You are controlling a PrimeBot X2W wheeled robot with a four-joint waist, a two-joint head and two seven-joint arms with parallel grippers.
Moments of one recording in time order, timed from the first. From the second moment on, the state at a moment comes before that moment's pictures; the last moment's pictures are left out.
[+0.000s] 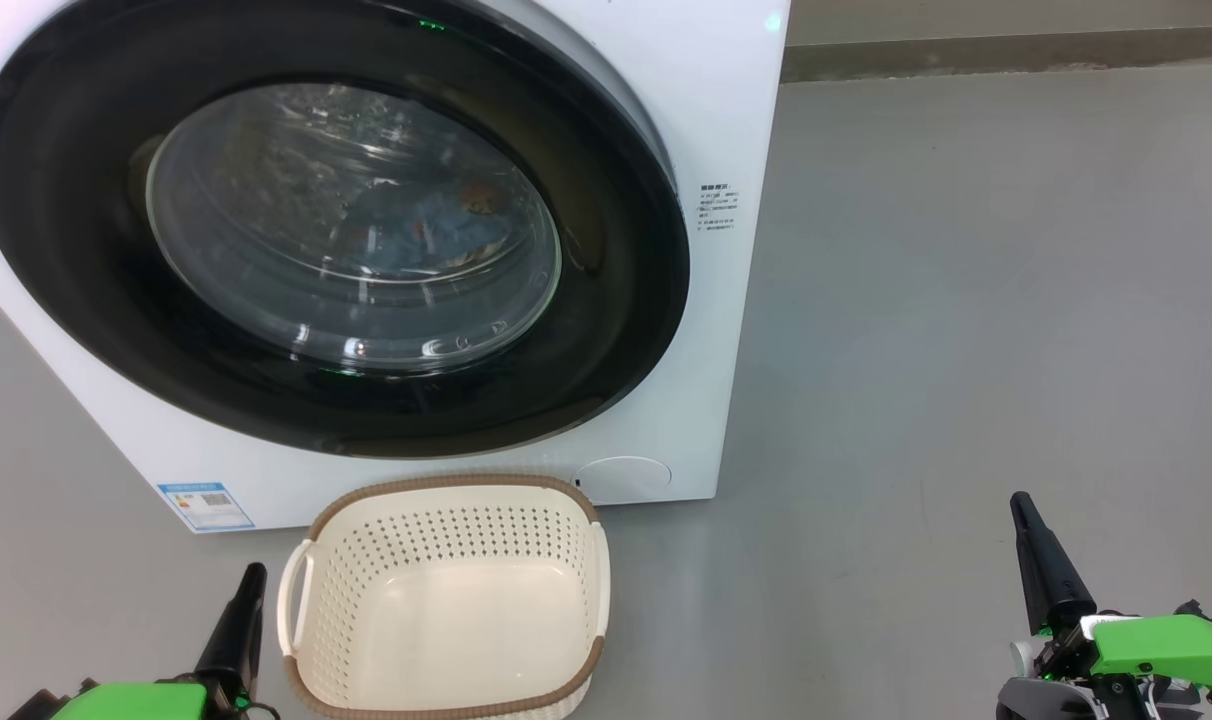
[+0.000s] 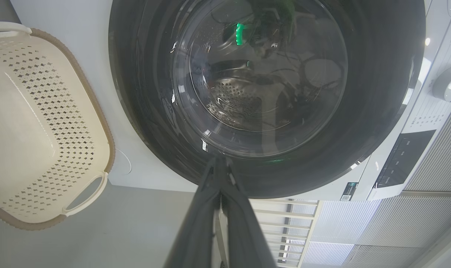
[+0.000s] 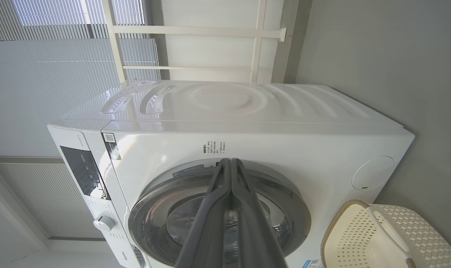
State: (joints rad) left arm -0.07 0.04 0.08 0.27 -1.61 -0.13 0.11; right arm -0.10 -0.05 -0.14 0.28 1.60 0.13 0.11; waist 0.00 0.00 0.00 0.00
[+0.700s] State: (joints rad) left arm -0.07 0.04 0.08 0.27 -1.61 -0.13 0.11; right arm -0.10 -0.05 -0.14 0.28 1.60 0.13 0.11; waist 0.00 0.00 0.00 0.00
